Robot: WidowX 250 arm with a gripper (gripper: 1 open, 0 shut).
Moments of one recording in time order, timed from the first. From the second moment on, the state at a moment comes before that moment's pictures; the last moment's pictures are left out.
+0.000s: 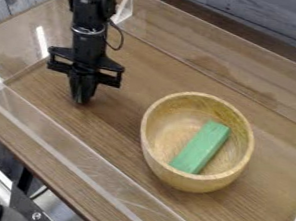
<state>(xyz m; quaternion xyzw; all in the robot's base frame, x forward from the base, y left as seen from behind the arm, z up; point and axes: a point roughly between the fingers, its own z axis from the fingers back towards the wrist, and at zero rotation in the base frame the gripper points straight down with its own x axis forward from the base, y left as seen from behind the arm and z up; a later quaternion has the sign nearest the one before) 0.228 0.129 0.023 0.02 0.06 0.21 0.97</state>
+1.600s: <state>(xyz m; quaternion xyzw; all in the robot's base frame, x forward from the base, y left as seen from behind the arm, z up) 0.247 0.133 0.022 -0.01 0.08 0.16 0.98</state>
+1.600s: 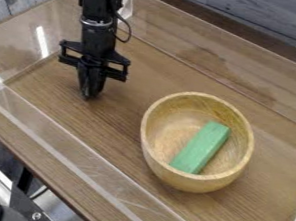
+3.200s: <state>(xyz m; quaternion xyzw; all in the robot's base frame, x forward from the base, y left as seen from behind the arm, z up) 0.237 0.127 0.020 -0.01 0.03 0.15 0.99</state>
